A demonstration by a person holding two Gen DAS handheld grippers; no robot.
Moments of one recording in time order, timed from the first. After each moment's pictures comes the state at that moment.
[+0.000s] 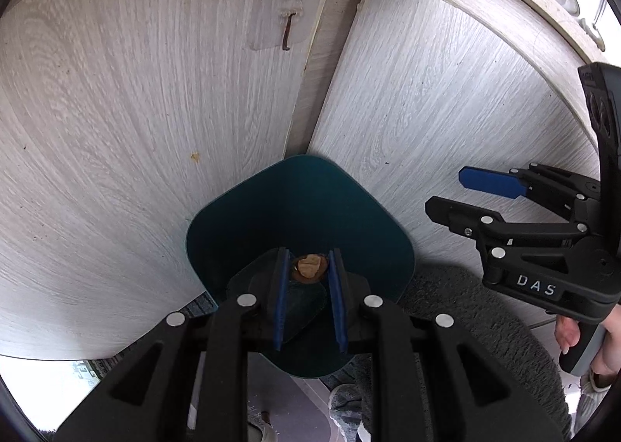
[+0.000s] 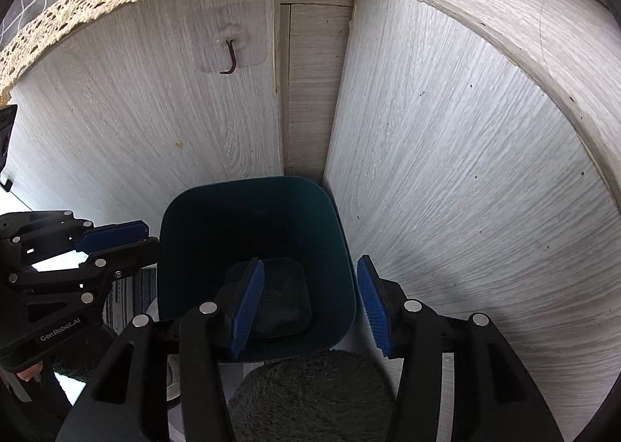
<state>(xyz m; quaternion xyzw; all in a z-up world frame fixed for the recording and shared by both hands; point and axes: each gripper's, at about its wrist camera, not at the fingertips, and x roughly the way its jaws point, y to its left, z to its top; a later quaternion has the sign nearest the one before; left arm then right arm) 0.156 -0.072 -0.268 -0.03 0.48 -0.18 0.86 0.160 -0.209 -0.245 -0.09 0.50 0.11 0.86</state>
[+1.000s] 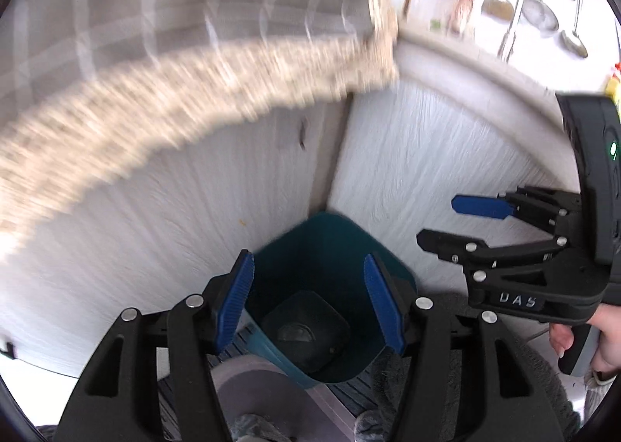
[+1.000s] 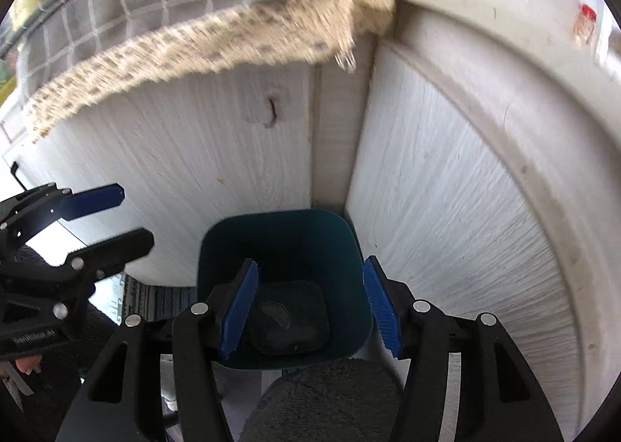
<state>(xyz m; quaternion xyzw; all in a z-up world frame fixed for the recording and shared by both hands) 0.112 -0.050 -0.187 0.00 0.38 -0.14 0.91 0.135 -0.197 -0.189 -0.08 0.45 0.15 0.88</state>
